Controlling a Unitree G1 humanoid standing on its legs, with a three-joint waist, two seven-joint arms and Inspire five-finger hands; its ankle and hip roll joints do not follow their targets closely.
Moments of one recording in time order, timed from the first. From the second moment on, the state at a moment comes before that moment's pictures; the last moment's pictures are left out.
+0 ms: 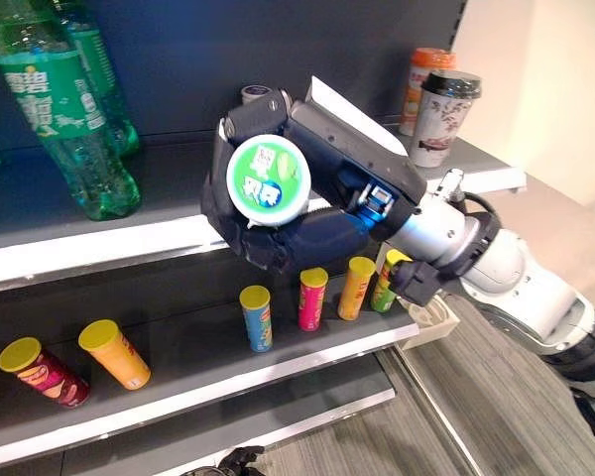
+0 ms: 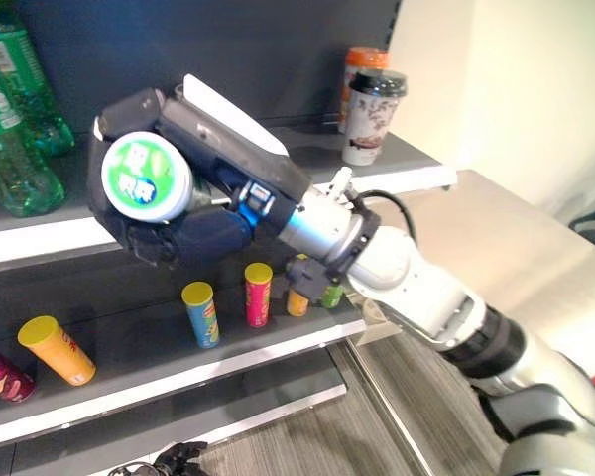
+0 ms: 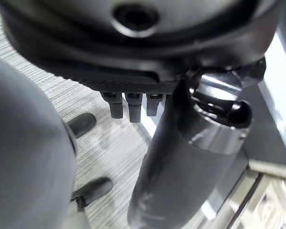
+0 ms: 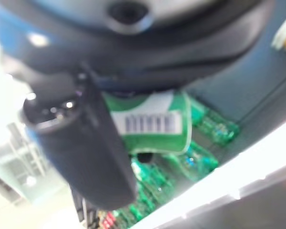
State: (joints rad) left arm -0.05 0.13 -0.29 1.27 -0.04 -0.05 0.00; right arm -0.90 -0.82 0.62 -0.40 0.63 -0.11 0.04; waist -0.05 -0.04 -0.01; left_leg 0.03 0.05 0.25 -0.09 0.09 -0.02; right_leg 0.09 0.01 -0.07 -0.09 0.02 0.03
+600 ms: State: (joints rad) left arm -0.05 0.16 -0.27 1.25 -0.12 0.00 0.01; right arm -0.99 -0.70 0.79 -0.09 0.77 0.04 -0.07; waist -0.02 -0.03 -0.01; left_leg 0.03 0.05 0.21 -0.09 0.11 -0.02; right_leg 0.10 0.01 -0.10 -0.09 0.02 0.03
